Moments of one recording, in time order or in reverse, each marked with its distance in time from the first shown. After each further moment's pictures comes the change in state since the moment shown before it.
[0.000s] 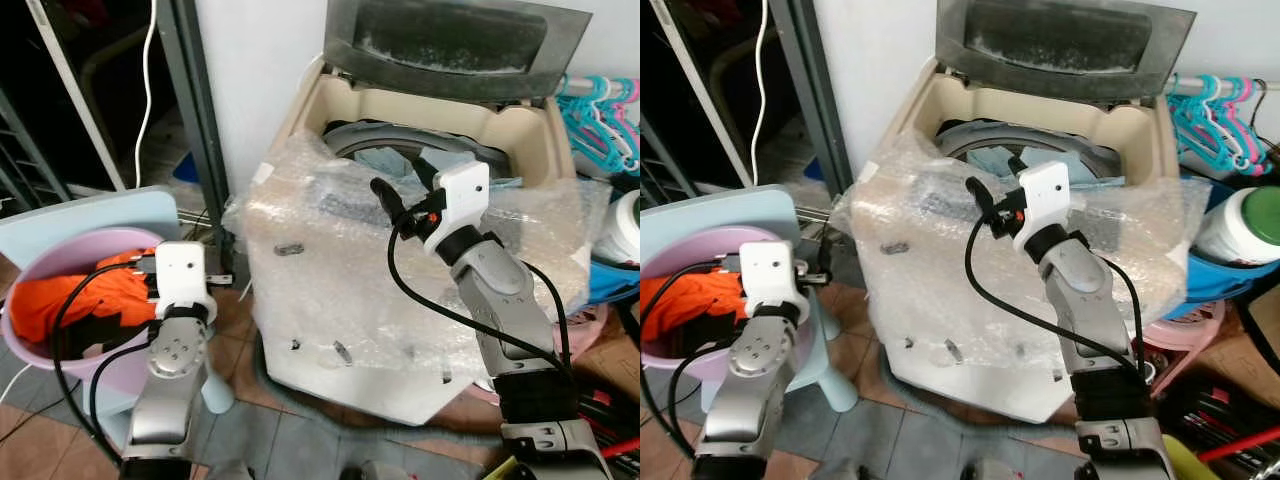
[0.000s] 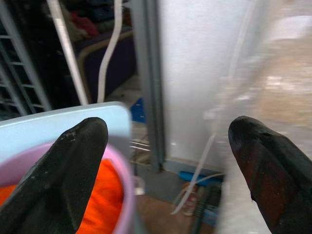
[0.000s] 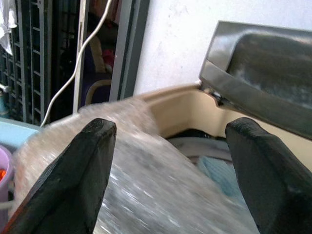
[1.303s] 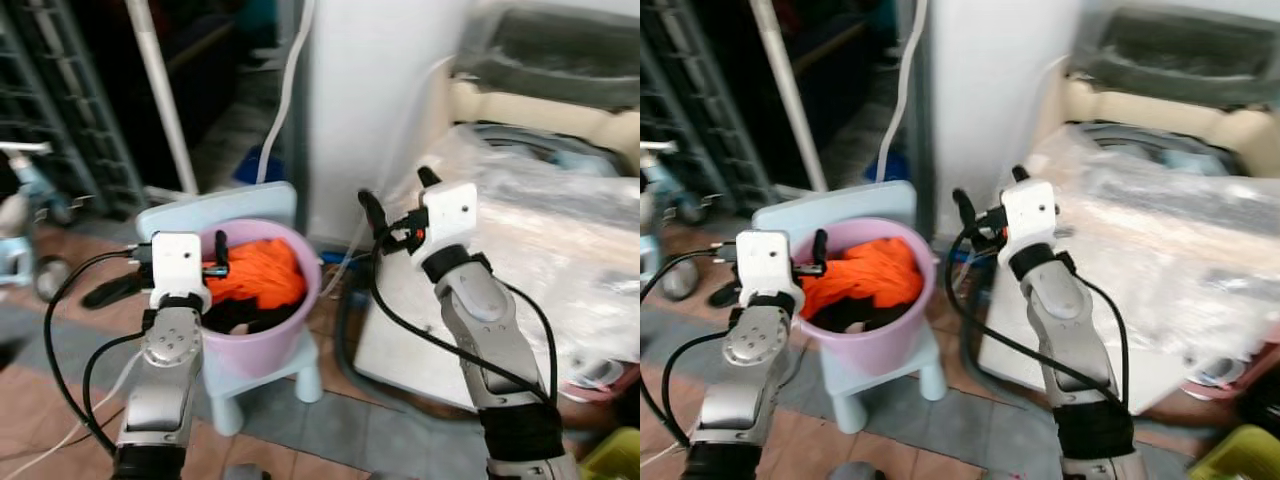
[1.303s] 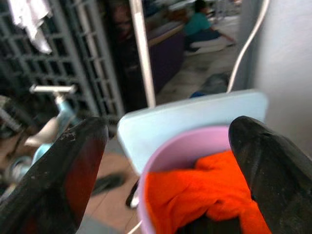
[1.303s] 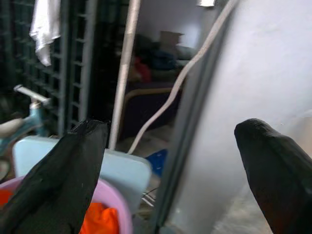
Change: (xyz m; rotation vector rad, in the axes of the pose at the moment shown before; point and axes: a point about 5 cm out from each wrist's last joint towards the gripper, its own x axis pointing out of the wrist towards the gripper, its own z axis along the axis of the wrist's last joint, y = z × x) left arm 0.008 0.002 0.003 0.020 -0.007 0.012; right arm -0.012 0.016 0.005 -0.040 0.003 -0.077
